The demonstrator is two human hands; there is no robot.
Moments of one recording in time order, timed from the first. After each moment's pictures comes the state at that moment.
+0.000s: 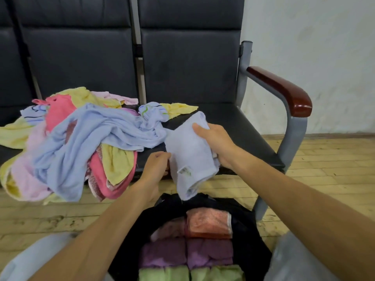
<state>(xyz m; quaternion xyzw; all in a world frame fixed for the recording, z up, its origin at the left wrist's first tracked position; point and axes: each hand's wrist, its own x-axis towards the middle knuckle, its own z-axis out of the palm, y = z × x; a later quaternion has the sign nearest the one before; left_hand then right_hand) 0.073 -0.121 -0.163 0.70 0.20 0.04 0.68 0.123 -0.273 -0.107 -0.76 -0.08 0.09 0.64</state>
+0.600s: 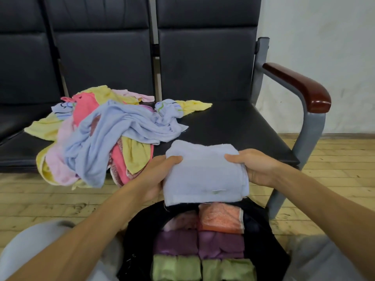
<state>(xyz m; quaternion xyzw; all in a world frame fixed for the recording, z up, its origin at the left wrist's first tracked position) 0.019 -0.099 -0.149 0.65 0.15 -0.05 0.74 0.088 -0.334 -0.136 -0.70 0.00 0.29 0.66</state>
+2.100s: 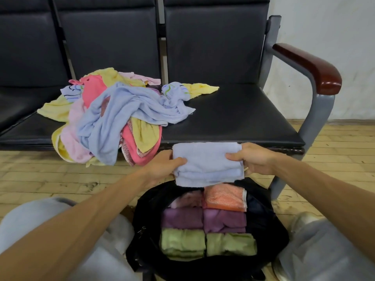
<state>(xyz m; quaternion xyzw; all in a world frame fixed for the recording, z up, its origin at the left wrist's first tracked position) 0.006 -0.077 -0.190 0.76 0.12 -0.12 0.62 0.084 -0.329 -0.173 -0.77 -0.02 0.32 0.56</state>
